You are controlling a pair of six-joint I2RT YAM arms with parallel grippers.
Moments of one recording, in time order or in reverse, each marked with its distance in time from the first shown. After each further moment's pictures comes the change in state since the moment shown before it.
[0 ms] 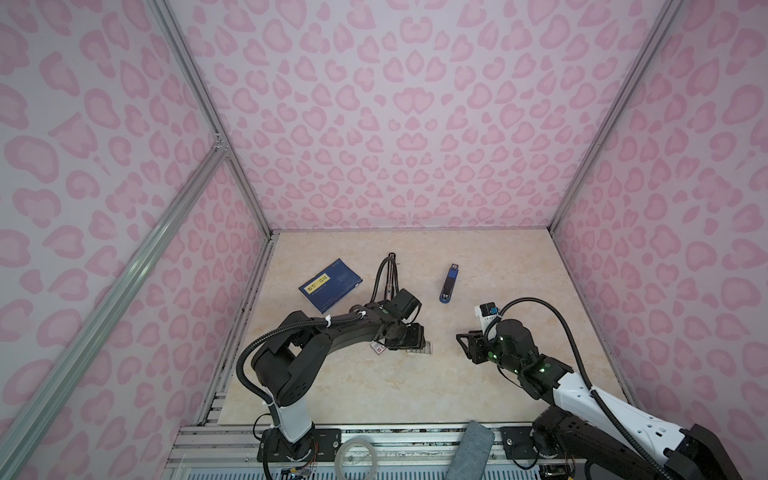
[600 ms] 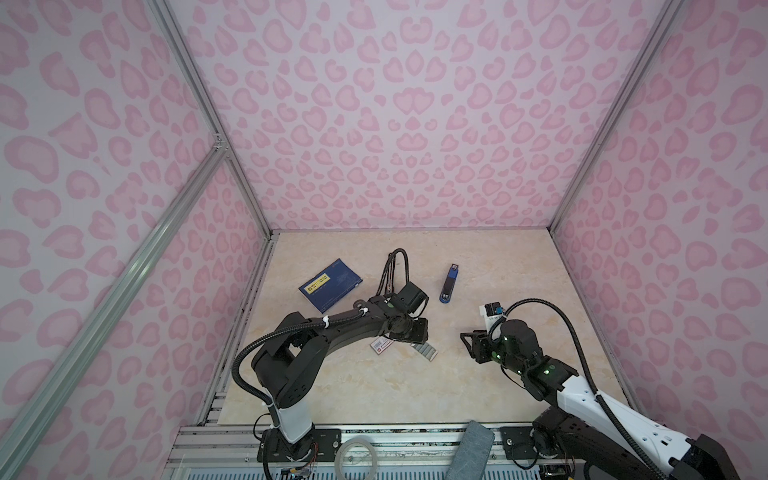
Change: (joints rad) left arm -0.046 -0.021 0.088 -0.101 -0.067 0.130; right arm -0.026 -0.037 -0.002 -0.033 0.010 0.000
